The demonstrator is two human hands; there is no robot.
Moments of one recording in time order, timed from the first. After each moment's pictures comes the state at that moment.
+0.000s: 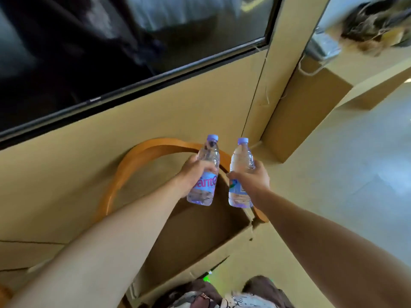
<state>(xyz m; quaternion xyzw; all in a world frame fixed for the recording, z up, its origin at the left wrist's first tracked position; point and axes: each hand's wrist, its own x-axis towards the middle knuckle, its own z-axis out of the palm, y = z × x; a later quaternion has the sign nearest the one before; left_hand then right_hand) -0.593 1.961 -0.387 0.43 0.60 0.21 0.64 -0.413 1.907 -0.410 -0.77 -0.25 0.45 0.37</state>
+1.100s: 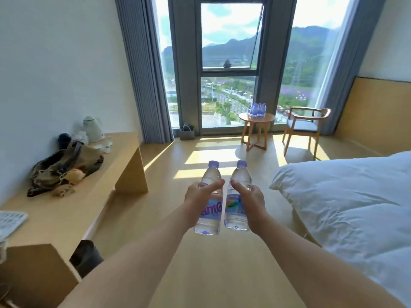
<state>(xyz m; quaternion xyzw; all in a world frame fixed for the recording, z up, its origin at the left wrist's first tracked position) 0.205 1.730 -0.190 0.71 0.16 0.03 0.69 0.258 1.576 -0.221 -0.68 0.04 0.08 0.73</state>
